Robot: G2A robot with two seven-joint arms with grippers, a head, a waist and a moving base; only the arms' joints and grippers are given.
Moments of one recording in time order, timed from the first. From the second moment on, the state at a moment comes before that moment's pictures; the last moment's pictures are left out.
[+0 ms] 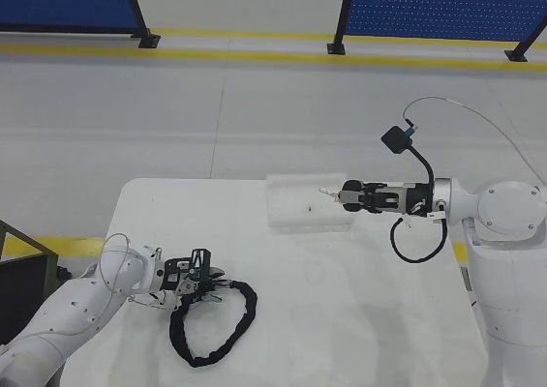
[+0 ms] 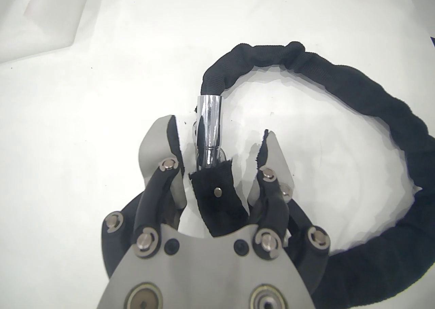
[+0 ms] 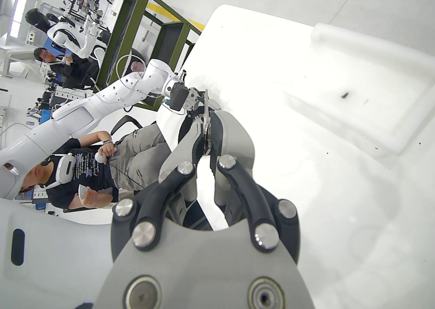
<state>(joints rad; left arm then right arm) 0.61 -1.01 -0.41 -0.86 1.70 -0.90 0.68 -0.92 -1.12 1.60 -1.74 -0.15 -0.06 1.42</state>
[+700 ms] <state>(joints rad) 0.59 -1.07 -0.44 -0.82 1.59 -0.95 0.55 -0.92 -1.12 1.60 -1.74 -0.15 -0.06 1.42</state>
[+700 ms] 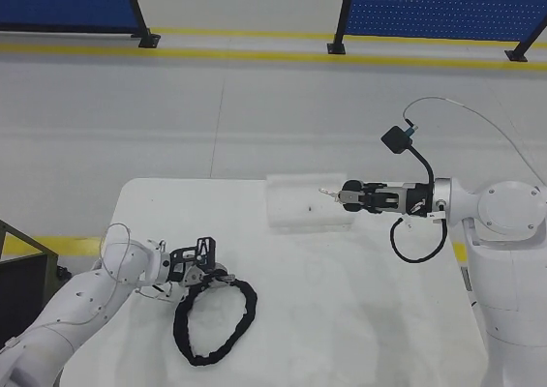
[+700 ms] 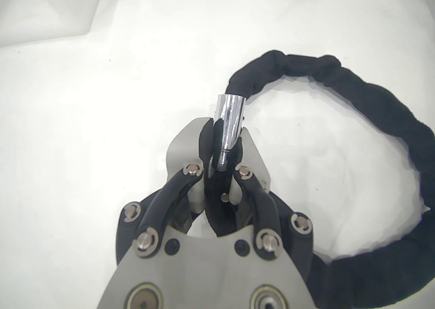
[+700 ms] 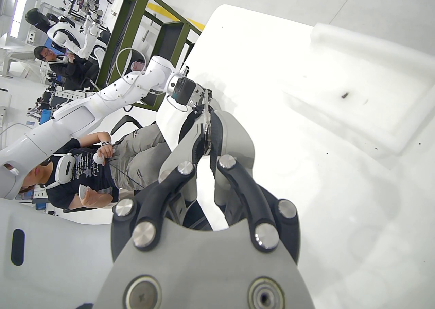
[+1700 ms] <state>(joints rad) 0.48 -0.96 -0.49 -1.16 1.48 -1.01 0.81 -0.94 -1.04 1.46 -1.93 -0.06 -0.05 1.54</state>
